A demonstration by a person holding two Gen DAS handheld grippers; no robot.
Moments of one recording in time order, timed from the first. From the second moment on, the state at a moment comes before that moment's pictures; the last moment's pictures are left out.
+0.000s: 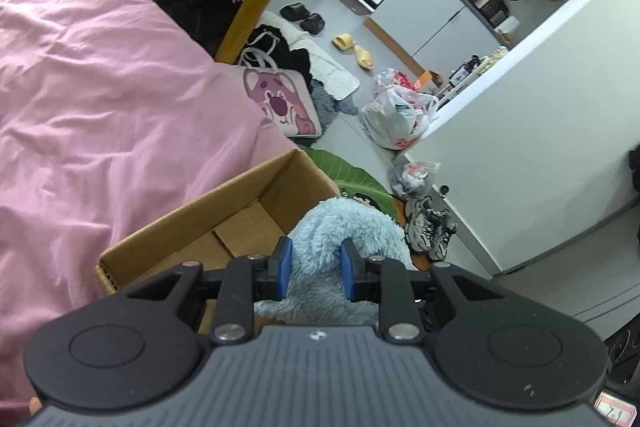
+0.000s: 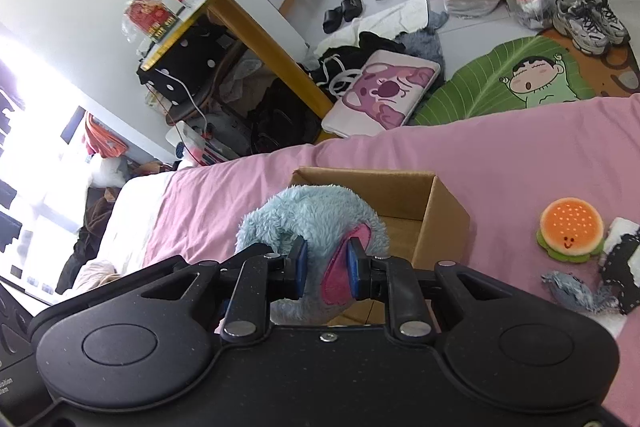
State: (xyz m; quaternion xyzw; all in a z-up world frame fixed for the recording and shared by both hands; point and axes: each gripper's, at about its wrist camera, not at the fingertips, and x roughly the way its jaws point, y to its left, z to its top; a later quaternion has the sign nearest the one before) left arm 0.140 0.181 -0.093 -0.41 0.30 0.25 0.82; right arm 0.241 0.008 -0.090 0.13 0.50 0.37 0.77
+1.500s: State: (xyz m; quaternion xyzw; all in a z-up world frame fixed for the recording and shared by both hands) left arm 0.123 0.172 -0.072 -0.40 0.33 0.27 0.81; right arm 0.222 -0.036 -0.066 0.11 0.48 0.36 0.79
